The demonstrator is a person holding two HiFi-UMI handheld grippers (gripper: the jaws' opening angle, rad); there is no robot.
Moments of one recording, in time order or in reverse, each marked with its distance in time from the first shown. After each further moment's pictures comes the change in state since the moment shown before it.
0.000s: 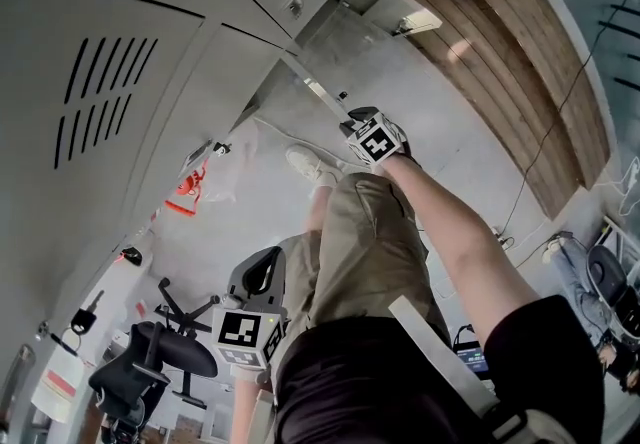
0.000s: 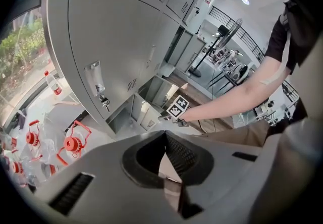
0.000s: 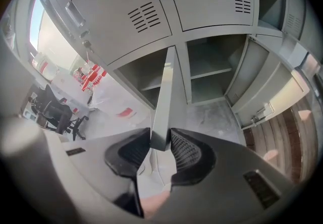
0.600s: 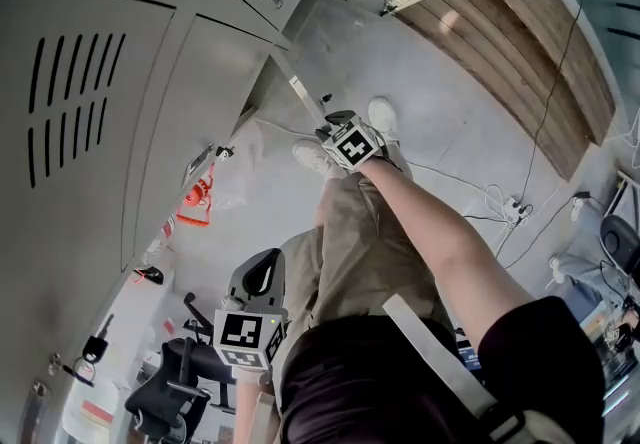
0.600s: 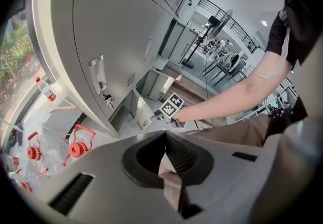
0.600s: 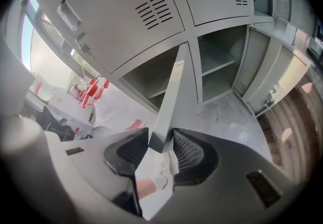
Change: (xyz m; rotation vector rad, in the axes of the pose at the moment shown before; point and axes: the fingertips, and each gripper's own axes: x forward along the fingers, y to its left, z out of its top) left arm -0.010 0.032 -0.021 0.110 0.080 -0.061; right arm 0.032 0.069 0.017 0.175 -0.070 0.019
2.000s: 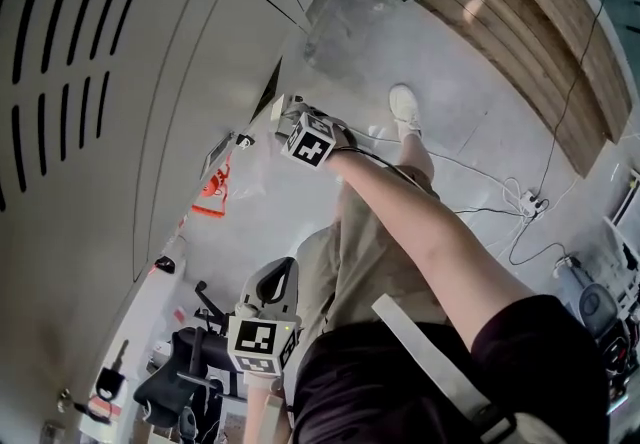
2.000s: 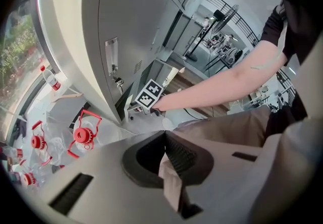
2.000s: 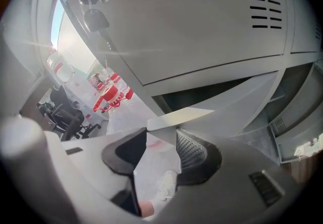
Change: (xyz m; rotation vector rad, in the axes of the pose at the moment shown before) left arm -0.012 0.022 -0.047 -0.030 0.089 0.008; right arm 0.080 0.122 0.080 -0.288 -0.034 0.167
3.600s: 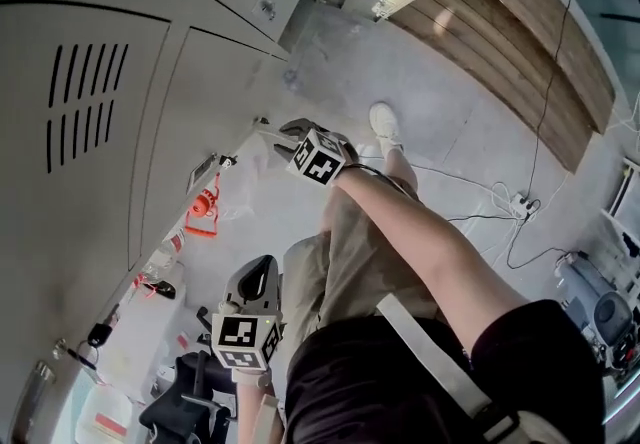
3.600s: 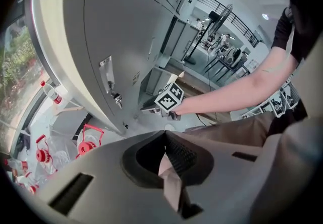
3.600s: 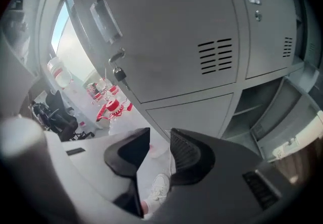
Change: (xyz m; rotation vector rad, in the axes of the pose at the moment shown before) left arm -0.002 -0.002 0.036 0.060 -0.056 0.036; right arm -0.091 -0.023 0.006 -0.003 -0.138 -0.088
